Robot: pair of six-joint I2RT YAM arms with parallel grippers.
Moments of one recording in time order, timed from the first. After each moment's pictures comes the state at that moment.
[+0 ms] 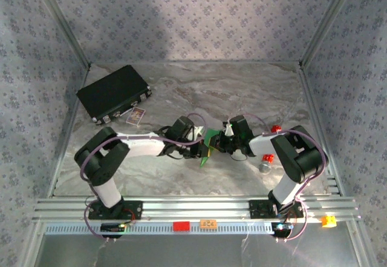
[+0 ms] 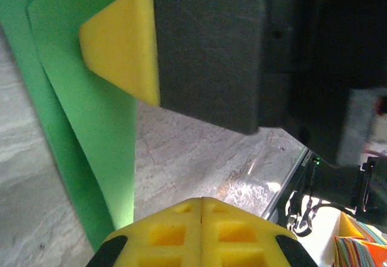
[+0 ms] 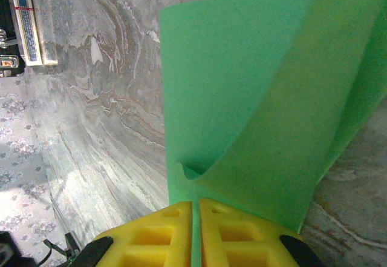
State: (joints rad) left arm -0.85 1.73 0.84 0.06 0.59 -0.81; right arm 0.48 1.67 0.55 0.28 -0.55 0.89
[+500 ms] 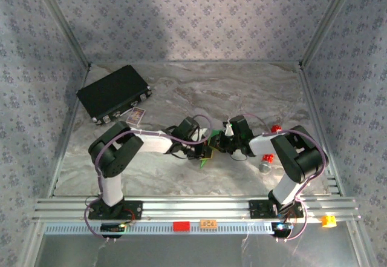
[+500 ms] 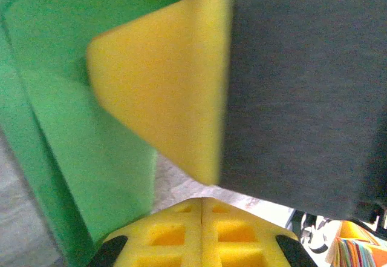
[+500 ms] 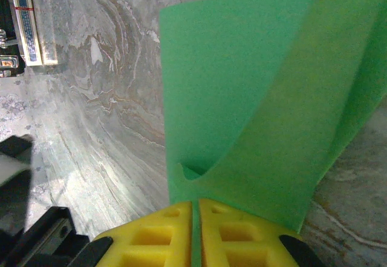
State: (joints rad) left arm -0.85 1.86 0.90 0.07 0.60 -0.82; right arm 0.48 1.67 0.55 0.28 -0.55 0.89
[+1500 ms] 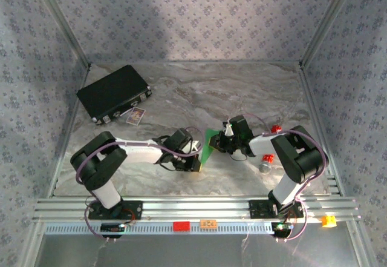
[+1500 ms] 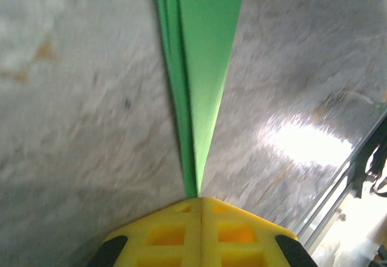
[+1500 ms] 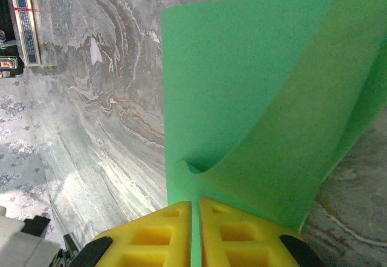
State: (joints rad) left arm -0.91 1.66 0.72 -0.12 0.51 -0.74; right arm 0.48 1.66 0.55 0.28 -0.54 0.89
